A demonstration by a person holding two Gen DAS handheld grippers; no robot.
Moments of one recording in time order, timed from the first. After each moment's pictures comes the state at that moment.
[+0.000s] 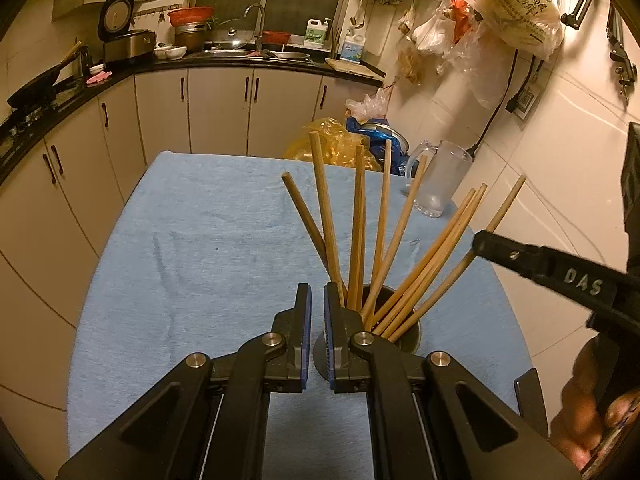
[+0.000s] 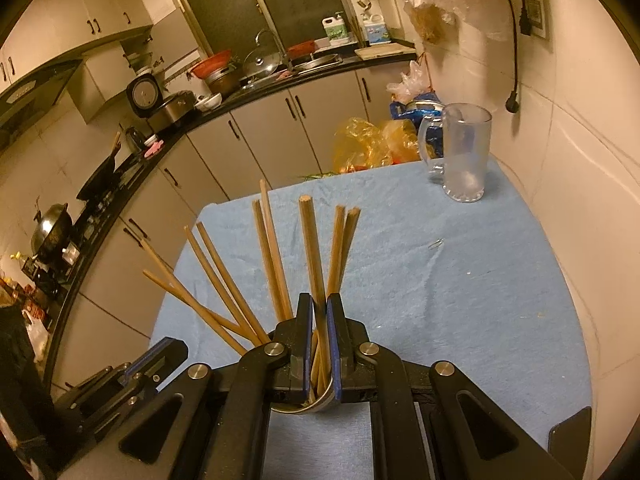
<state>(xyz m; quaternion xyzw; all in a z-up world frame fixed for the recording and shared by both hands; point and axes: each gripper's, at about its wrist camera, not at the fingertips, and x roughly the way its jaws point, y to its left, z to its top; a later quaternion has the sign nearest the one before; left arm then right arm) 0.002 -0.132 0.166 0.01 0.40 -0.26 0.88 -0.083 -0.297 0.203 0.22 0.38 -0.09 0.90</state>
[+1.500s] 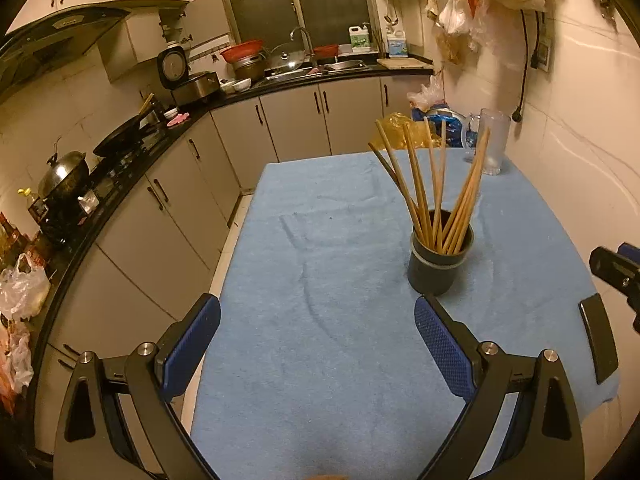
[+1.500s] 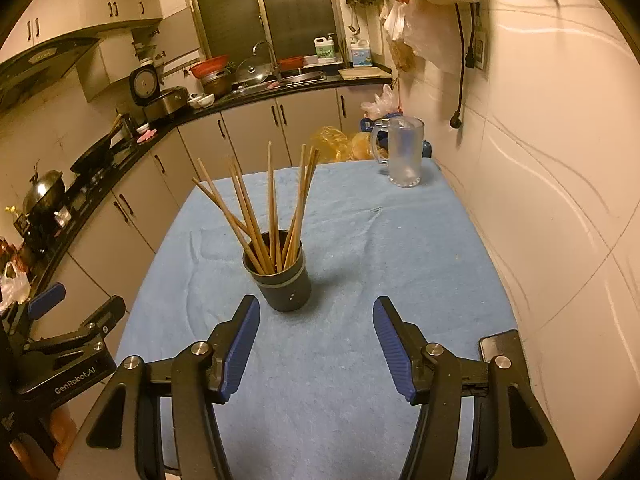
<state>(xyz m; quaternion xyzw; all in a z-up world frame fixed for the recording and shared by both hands) -0.128 -0.074 0.214 0.15 0.36 -0.12 0.91 -0.247 -0.238 0.244 0.14 0.37 -0.14 0.91</state>
